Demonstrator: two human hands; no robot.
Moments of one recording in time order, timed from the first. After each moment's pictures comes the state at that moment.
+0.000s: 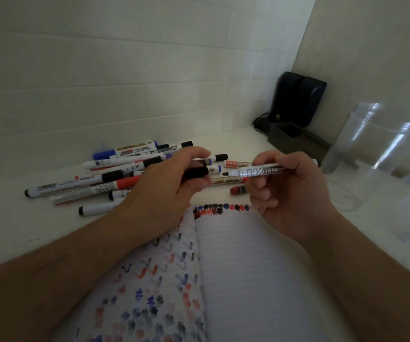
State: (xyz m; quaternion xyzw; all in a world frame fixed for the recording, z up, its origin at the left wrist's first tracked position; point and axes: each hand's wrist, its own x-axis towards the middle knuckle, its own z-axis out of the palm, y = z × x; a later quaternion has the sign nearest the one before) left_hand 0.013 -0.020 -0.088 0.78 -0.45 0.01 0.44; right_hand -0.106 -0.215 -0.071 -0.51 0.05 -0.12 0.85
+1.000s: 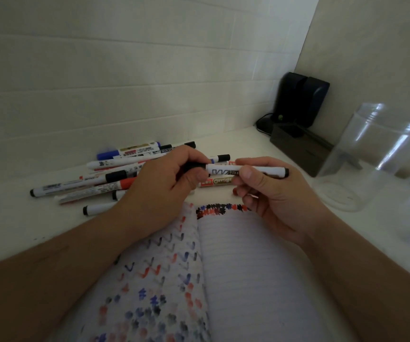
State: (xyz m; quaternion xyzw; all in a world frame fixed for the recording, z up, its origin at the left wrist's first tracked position) left_hand 0.018 -0.016 -0.088 0.72 -0.47 0.05 0.50; right_hand -0.106 -0.198 -0.072 -0.61 0.08 -0.17 0.77
